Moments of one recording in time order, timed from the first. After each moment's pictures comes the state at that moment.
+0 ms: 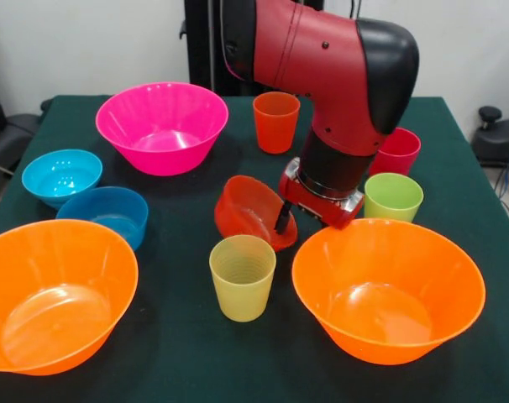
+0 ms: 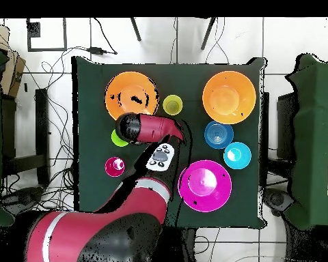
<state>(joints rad) 0.09 -0.19 -0.32 1.30 0.20 0.52 2.16</state>
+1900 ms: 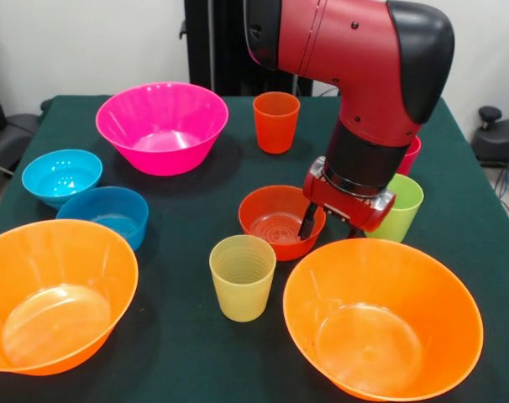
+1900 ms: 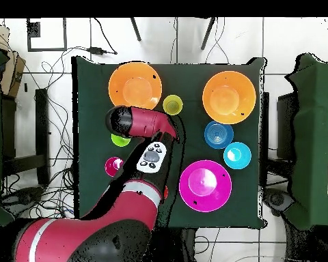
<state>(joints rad) 0.13 -0.21 -0.34 1.27 0.28 0.52 2.16</state>
